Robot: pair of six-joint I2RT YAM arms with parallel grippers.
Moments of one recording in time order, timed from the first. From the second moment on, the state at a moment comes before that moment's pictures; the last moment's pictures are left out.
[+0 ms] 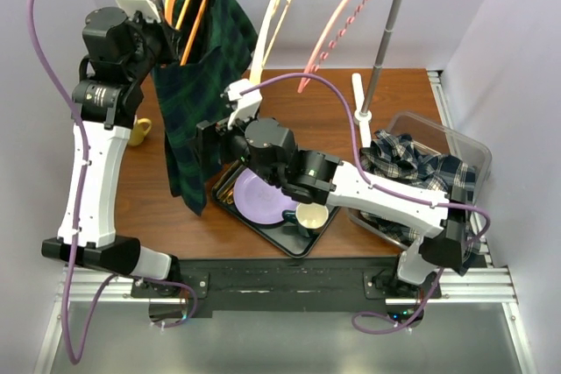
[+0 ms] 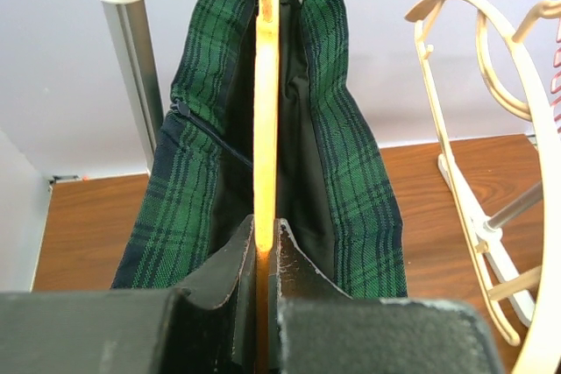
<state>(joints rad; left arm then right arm) -0.16 1.43 1.95 -0.62 0.01 -0.11 1.22 1.63 1.67 -0.12 0.43 0.35</state>
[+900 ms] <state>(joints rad) -0.16 1.25 1.97 -0.88 -0.10 -0.20 1.35 1.95 1.81 0.16 0.59 0.11</state>
